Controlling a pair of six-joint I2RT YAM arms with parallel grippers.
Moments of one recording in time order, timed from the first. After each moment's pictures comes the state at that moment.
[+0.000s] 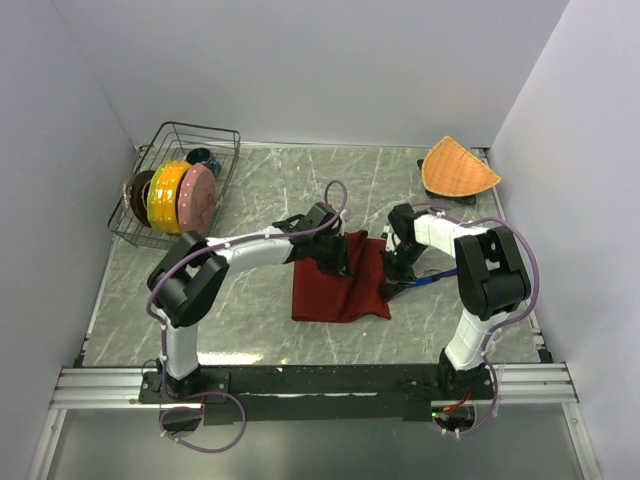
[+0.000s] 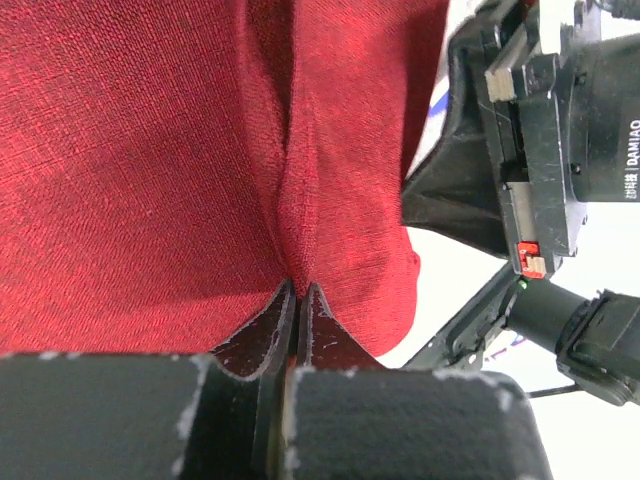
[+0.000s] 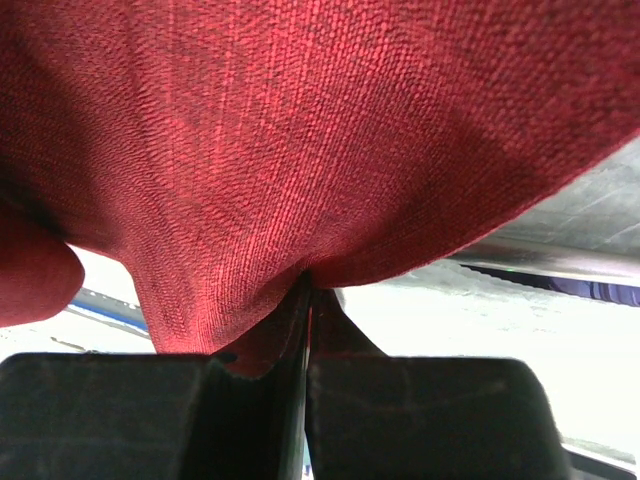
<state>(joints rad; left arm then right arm) -0.80 1.89 1.28 -0.25 0.35 -0.69 0.27 1.78 1.05 -0.88 -0.33 0.24</state>
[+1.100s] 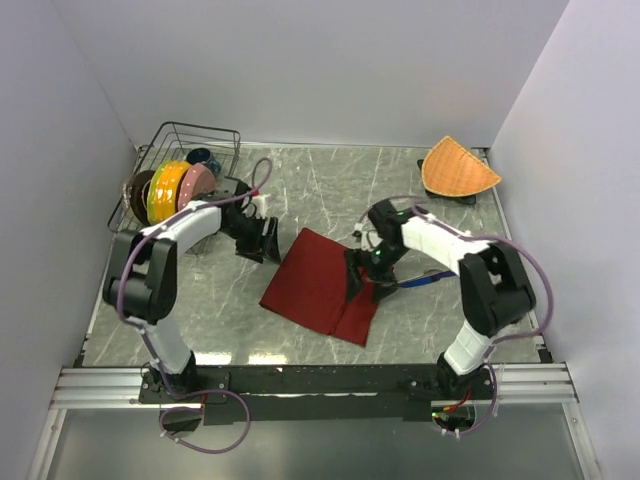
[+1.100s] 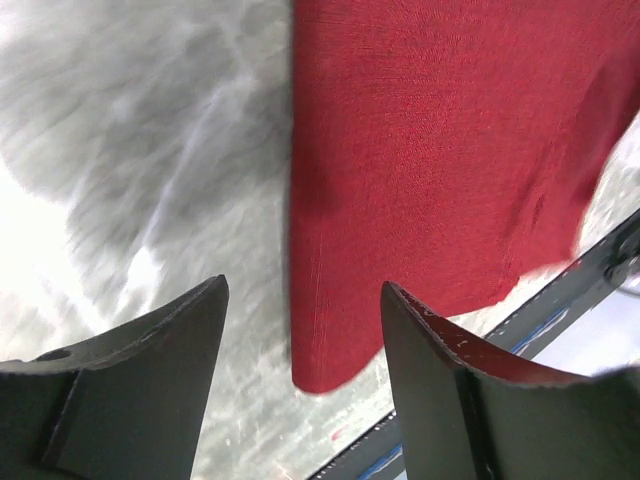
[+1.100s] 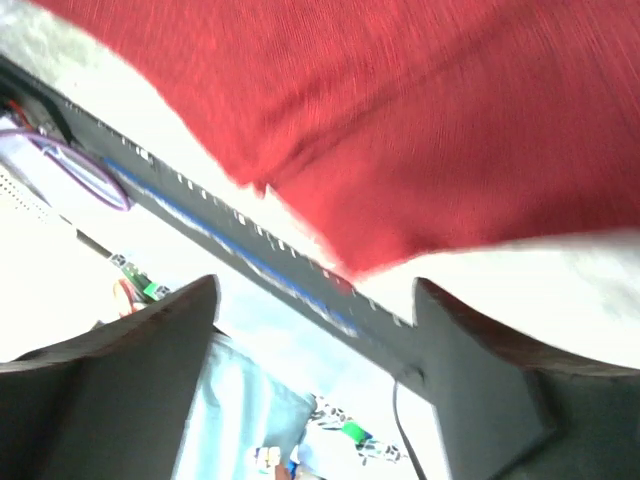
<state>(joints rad) -0.28 1.75 1.20 -0.66 0.52 -0.09 0.46 1.69 1.10 -0.93 -0.57 0.25</state>
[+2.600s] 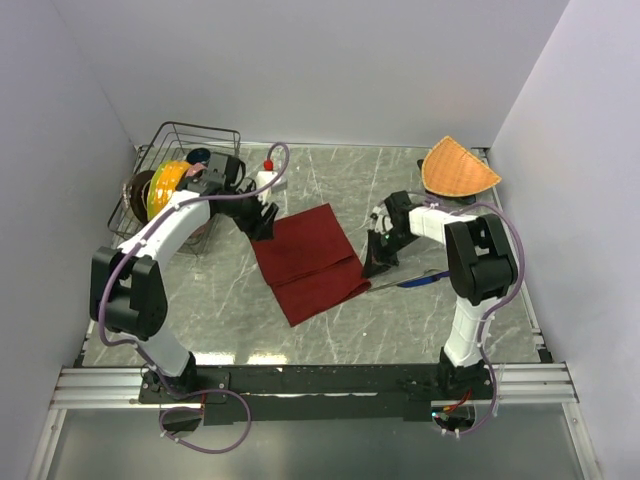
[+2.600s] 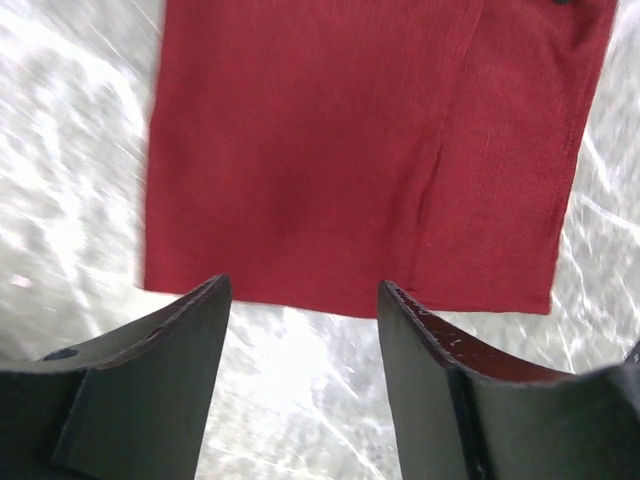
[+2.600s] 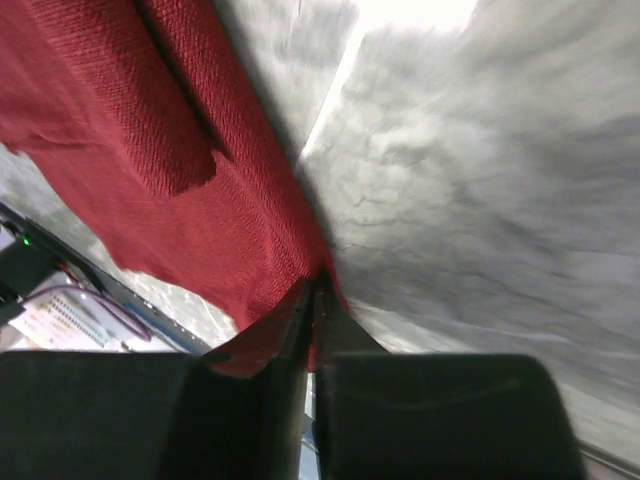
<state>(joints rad) -0.28 1.66 1.38 -0.70 0.55 0.51 0.25 1.91 1.16 -0.65 -0.55 0.27</state>
